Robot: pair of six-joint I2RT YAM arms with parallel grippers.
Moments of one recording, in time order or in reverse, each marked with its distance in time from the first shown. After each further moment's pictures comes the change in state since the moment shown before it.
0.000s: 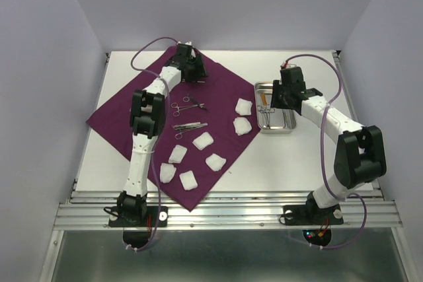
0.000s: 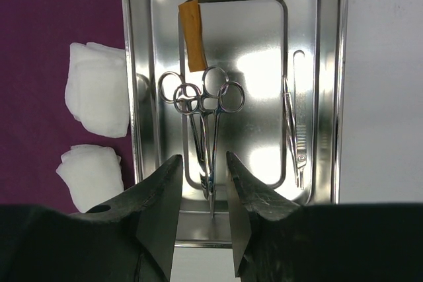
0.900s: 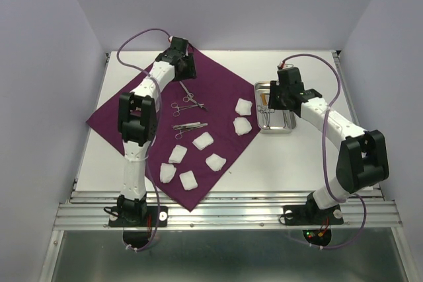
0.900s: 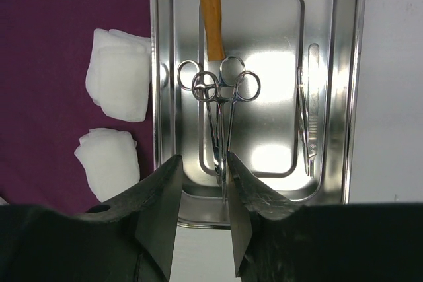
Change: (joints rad) left arm -0.006 -0.288 -0.193 -0.237 -0.235 0.160; right arm 0.041 -0.042 0.000 -0.032 0.008 0.005
